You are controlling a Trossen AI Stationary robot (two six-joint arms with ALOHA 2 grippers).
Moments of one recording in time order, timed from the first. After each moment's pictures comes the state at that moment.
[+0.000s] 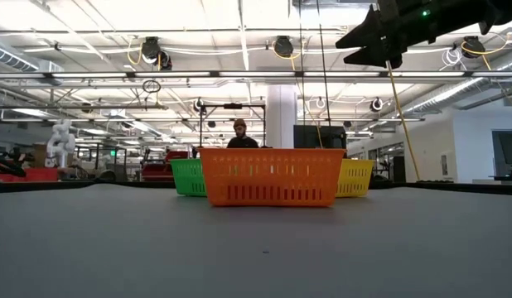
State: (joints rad) left arm -0.85 1.60 0.82 -0.52 0.22 -2.15; right arm -0.16 0.77 0.50 0.13 0.33 0.09
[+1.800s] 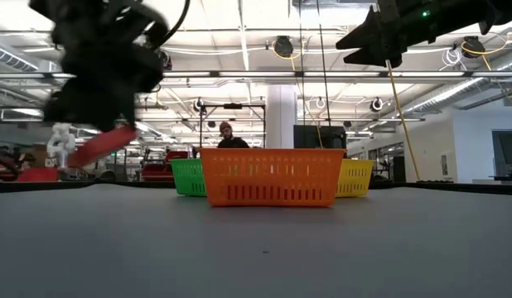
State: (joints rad) left arm -0.25 1.40 0.81 -0.43 0.06 -1.26; right arm -0.16 0.77 0.50 0.12 0.34 0.06
